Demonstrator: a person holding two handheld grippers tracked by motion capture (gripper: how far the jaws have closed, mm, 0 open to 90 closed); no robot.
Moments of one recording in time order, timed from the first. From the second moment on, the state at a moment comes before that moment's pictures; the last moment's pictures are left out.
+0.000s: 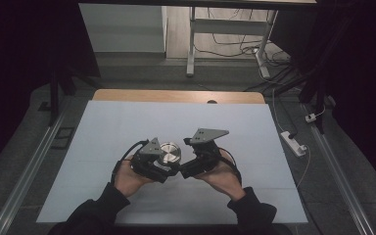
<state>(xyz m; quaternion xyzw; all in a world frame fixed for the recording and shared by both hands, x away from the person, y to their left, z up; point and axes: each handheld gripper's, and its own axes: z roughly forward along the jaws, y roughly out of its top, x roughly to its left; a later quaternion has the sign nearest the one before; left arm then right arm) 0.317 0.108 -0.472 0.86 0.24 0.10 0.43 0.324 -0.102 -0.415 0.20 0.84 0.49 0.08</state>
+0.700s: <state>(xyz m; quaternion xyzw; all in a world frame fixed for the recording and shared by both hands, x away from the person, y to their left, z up) 0.311 0.108 -0.463 0.88 0.13 0.03 0.46 0.322 -0.102 -0.420 0.11 0.85 0.51 0.02</state>
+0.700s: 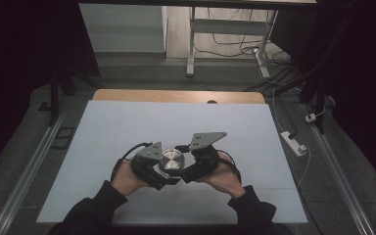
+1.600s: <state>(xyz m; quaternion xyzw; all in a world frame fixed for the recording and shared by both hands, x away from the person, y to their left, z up) 0.306 0.099 -0.462 0.88 0.19 0.10 0.43 0.312 -0.090 -0.419 0.19 0.84 0.49 0.08</state>
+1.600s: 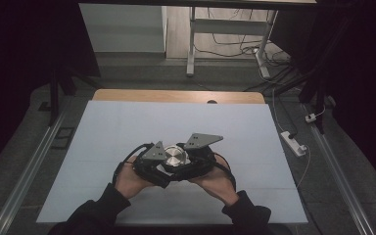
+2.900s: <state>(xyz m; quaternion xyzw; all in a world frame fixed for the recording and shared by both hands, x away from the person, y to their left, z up) 0.321 0.119 -0.470 0.87 0.19 0.07 0.44 0.315 -0.117 -0.407 0.17 0.84 0.51 0.08</state>
